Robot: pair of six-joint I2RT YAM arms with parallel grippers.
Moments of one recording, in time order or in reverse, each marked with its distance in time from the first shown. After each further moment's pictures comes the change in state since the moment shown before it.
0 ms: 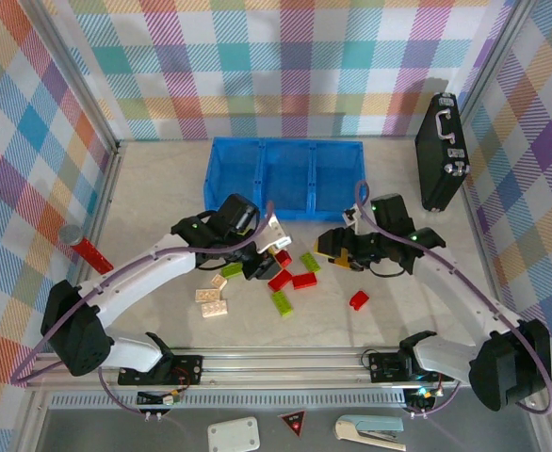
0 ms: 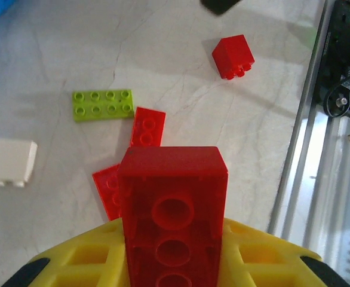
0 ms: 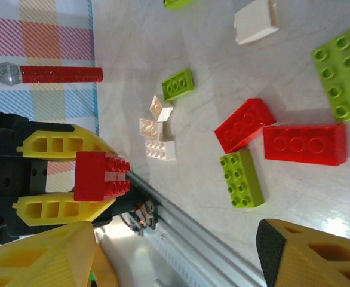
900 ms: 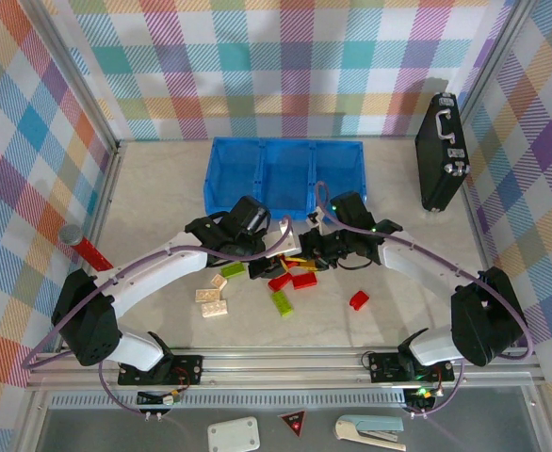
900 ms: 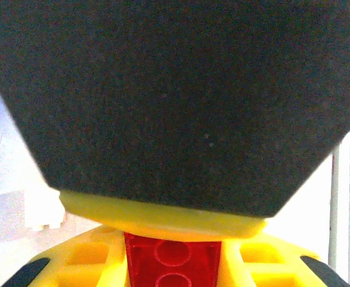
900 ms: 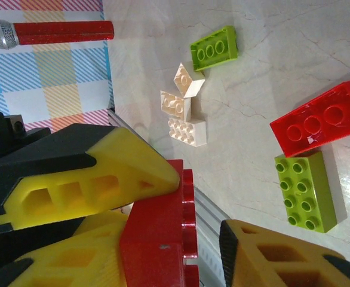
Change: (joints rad) left arm -0.031 0.066 0.002 0.062 -0.064 0.214; right arm 0.179 0.252 0.054 0.222 -0.058 0.141
